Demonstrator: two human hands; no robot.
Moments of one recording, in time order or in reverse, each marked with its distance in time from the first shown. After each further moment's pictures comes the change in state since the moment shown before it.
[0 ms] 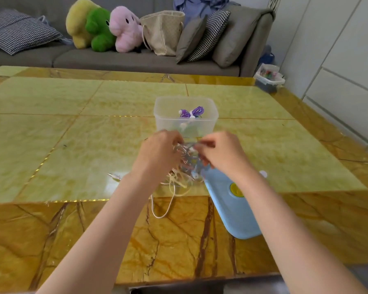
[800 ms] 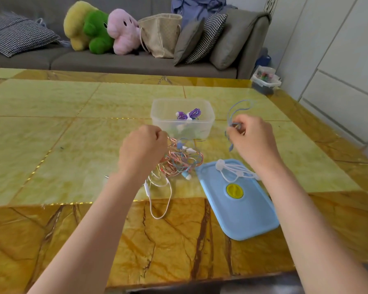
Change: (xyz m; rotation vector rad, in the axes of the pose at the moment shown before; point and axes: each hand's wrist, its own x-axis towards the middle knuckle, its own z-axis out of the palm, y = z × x) left_hand 0.004 -0.001 -0.014 -0.152 0.069 -0.252; right_hand -0.001 0.013 -0.043 -0.132 0.327 0.014
